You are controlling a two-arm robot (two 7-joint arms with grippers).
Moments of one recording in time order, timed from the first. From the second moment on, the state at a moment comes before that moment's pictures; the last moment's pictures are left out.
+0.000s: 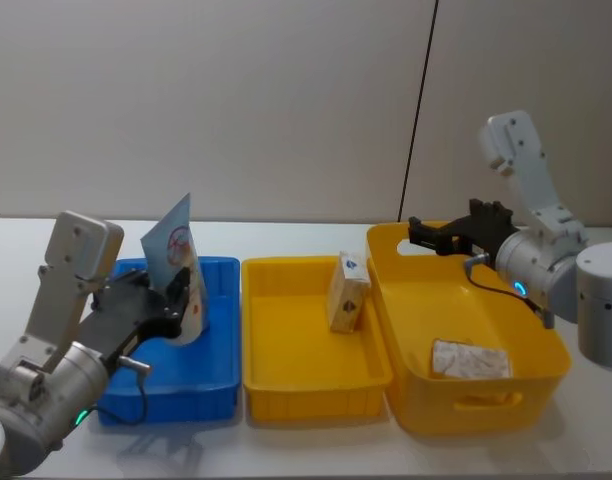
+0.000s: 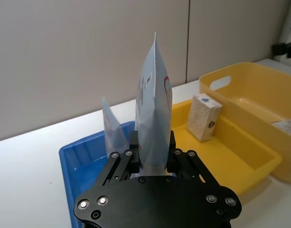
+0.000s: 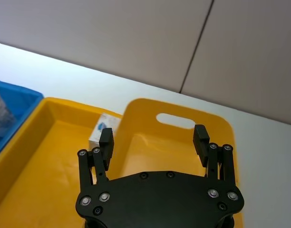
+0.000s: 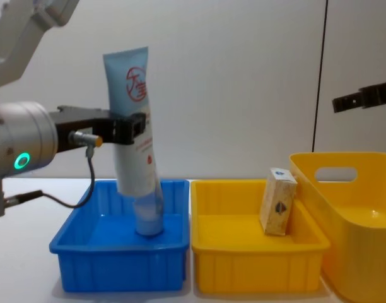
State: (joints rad) left arm -0.23 0.29 0.32 -1.74 -0.24 0.27 -0.12; right arm 0.53 0.25 -0.21 -1.48 0.11 0.64 0.19
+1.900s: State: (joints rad) left arm -0.31 0.15 0.38 -1.72 -0.17 0.23 -0.14; right arm 0.46 0.45 -0.38 -1.64 0.18 0.45 0.55
